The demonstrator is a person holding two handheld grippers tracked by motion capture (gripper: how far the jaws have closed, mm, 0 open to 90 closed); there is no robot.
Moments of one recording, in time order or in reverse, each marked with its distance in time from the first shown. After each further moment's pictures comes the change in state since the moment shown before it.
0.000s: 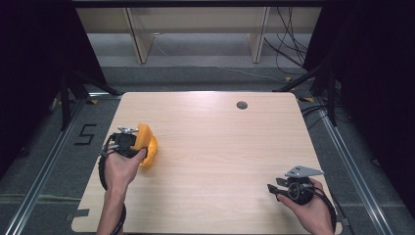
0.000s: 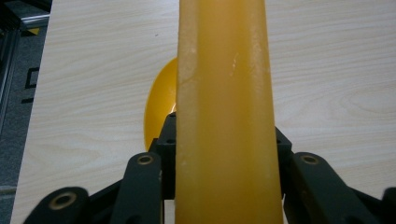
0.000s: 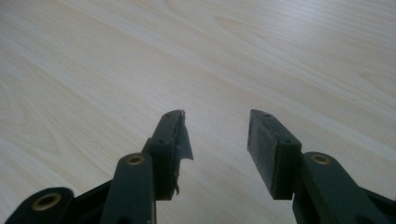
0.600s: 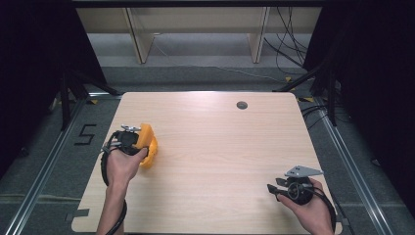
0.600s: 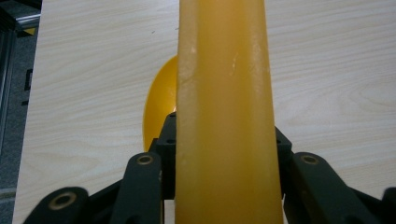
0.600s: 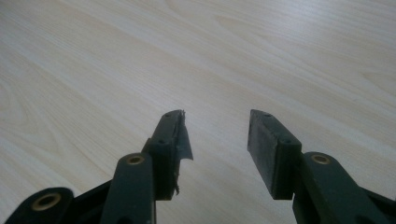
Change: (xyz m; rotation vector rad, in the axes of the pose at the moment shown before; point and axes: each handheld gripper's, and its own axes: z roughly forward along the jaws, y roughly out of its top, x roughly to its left) left arm 0.001 0.004 0.012 0.032 0.002 0.039; right arm 0.003 0.000 -0.001 0.023 -0.008 0.032
